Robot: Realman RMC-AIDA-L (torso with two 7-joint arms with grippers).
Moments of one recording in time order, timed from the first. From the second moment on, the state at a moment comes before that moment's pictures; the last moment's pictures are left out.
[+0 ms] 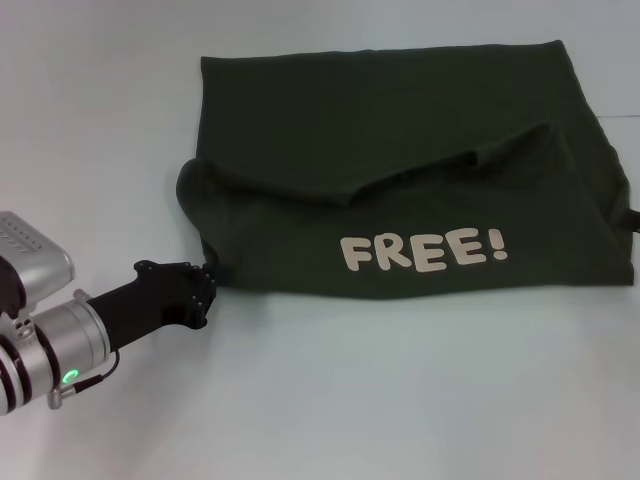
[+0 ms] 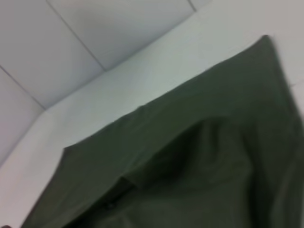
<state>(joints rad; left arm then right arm) -0.45 -2.16 0.91 0.48 1.60 1.01 -1.10 0.45 1.99 -0.26 -0.56 -2.11 -1.23 1.84</state>
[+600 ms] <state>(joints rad) -0.46 -2.17 0.91 0.48 1.60 1.03 -1.10 0.46 1.93 -0.27 -0.62 -2.24 -1.20 2.03</state>
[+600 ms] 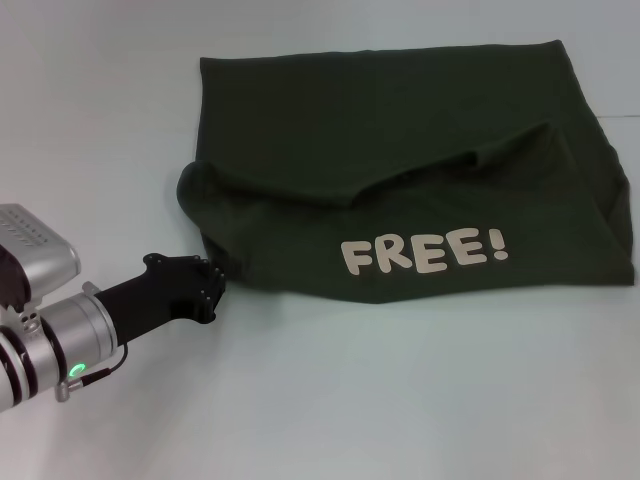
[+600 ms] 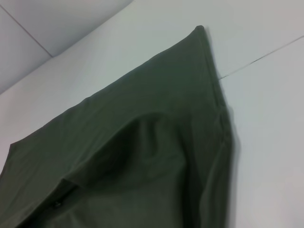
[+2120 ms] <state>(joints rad) -0.47 -2.16 0.91 0.48 1.60 1.03 -1.10 0.55 1.98 -0.41 -0.52 -2.24 -1.06 2.03</state>
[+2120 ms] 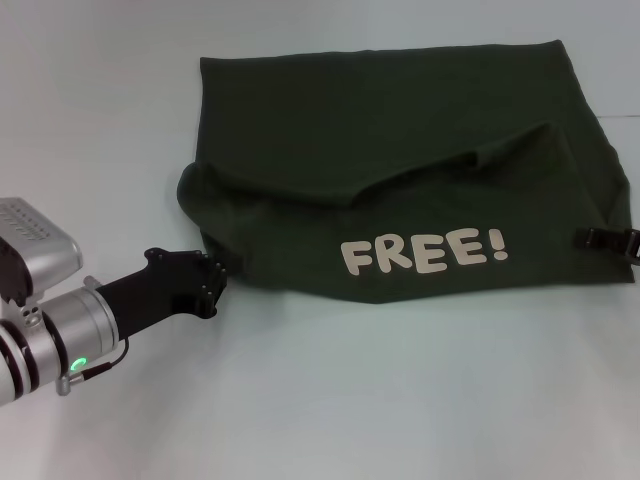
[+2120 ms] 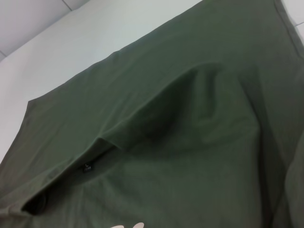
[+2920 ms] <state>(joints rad) -0.48 -2.17 0.91 0.48 1.60 1.02 -1.10 0.46 1.99 -0.40 -0.53 -2.09 -1.09 1.94</state>
